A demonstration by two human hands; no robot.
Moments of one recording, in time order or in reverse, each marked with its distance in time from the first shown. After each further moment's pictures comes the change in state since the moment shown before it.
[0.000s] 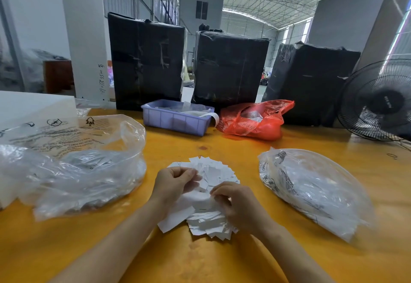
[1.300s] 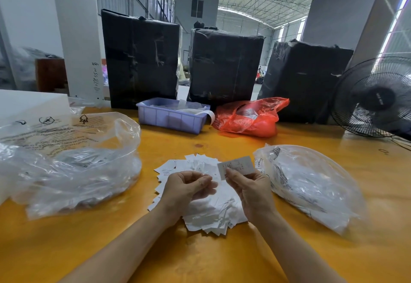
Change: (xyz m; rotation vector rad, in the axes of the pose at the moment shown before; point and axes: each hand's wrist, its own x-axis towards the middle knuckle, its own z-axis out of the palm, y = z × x) left_hand -0.019 -0.008 0.021 -0.131 -0.227 0.001; right_hand 0.003 -0.006 -0.014 1.228 0.495 0.510
